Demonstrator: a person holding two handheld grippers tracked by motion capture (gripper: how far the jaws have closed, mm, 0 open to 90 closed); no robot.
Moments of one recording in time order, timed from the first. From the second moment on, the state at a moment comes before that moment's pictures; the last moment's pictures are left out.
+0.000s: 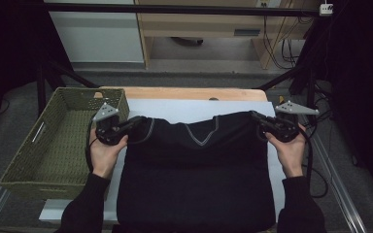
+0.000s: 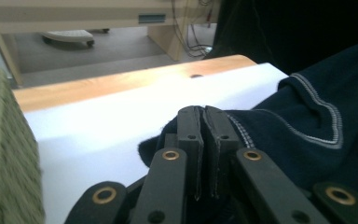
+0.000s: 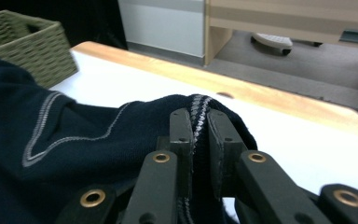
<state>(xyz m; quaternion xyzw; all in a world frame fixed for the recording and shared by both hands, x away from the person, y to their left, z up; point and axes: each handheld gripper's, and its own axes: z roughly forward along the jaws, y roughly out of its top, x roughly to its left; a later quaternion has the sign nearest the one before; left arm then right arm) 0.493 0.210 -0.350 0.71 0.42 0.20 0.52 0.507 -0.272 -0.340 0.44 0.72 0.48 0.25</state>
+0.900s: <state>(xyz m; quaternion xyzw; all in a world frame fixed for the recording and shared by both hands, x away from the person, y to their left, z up) 0.378 0.229 -0.412 0.77 0.42 0.15 0.46 0.378 -0.278 -0.408 0.43 0.77 0.44 0.14</state>
